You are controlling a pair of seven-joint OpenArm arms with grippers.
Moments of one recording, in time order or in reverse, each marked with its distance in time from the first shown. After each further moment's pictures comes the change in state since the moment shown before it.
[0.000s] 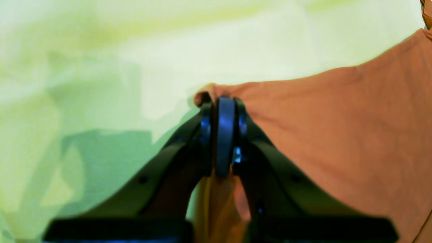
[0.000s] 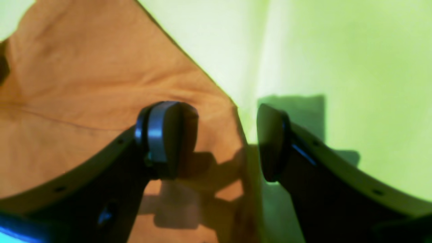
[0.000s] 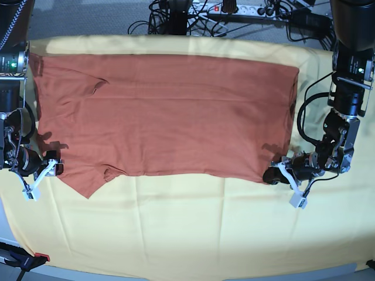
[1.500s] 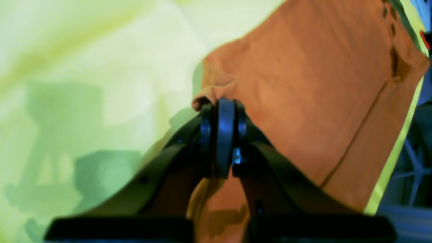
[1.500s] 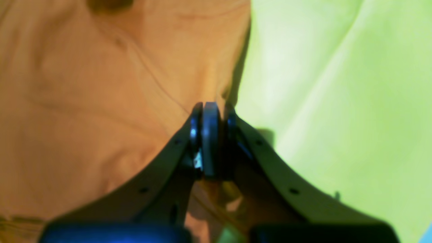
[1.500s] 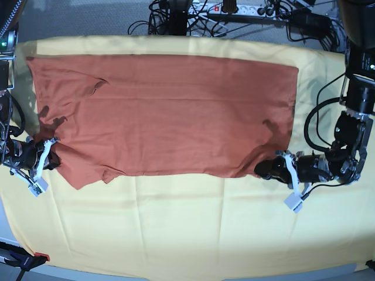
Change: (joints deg) left arm 1.3 -6.0 0.1 15.9 -16.1 -9.3 19.7; right arm -10.0 7.5 -0.3 23.4 3.1 8.0 -5.5
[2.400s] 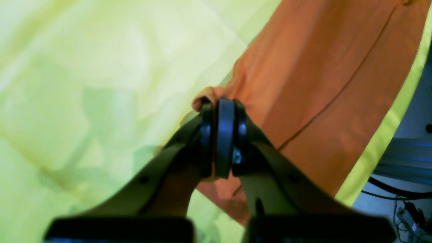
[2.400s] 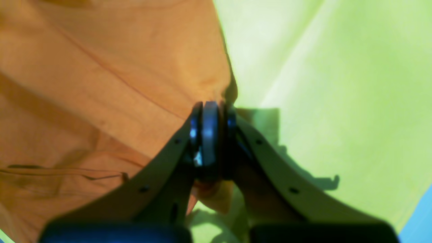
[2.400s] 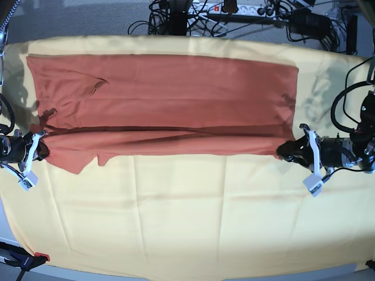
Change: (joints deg) left arm 6.8 -13.7 0.1 16.6 -0.9 0.0 0.1; right arm -0.8 4.1 0.0 0.8 6.5 0.2 -8.6
